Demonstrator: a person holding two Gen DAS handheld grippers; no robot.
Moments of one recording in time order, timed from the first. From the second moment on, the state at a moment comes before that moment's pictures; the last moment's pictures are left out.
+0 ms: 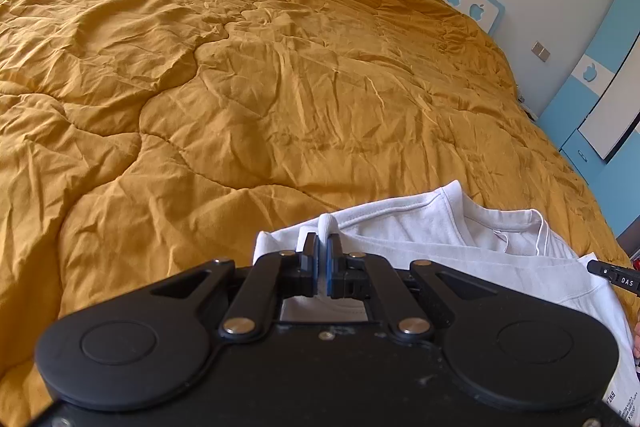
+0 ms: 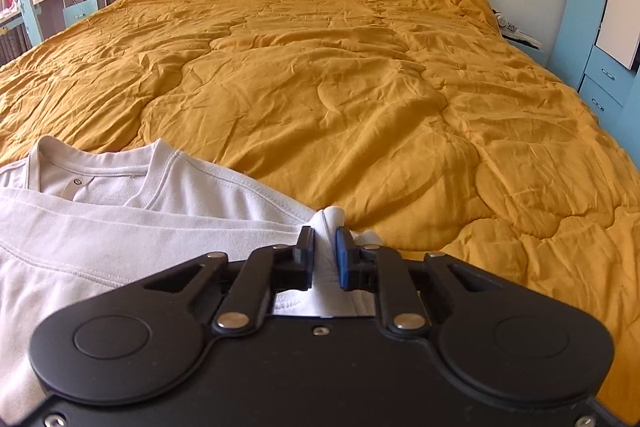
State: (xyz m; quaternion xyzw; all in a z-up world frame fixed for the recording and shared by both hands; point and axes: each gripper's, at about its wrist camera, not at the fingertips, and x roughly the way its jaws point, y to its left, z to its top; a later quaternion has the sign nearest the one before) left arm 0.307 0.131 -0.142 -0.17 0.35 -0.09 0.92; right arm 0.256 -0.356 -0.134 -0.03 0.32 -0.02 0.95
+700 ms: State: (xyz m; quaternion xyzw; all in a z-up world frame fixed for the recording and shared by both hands) left arm 0.297 0.136 -0.125 -0.16 0.34 -0.04 0.93; right arm 0.257 -0.361 -0.133 -0.01 0.30 -0.07 0.95
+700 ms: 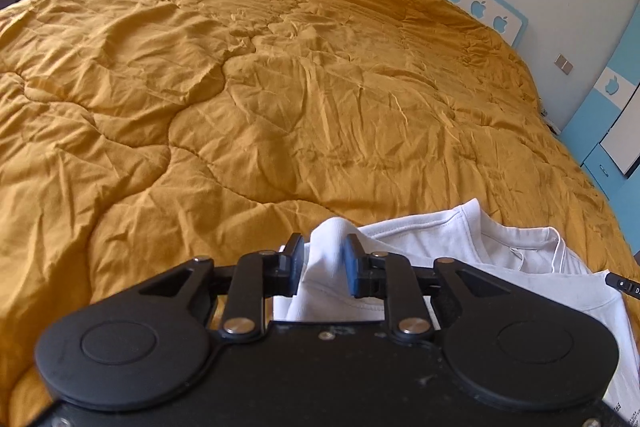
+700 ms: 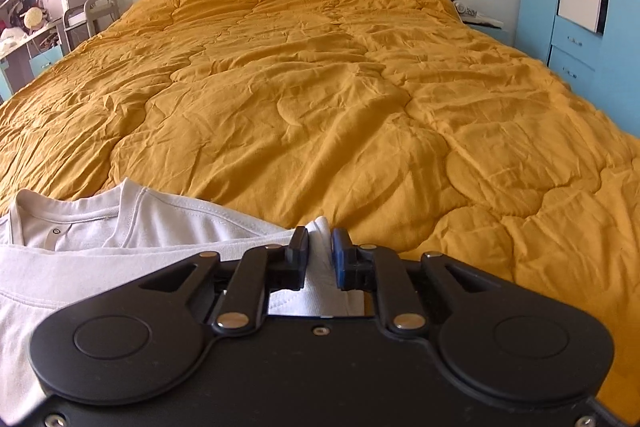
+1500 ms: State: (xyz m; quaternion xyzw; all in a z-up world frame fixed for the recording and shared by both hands) left arm 0.110 -0.008 -0.103 -0.15 0.40 -0.08 0.90; right arm 0.064 -0.217 -0.110 0.09 0.28 0.05 0.95
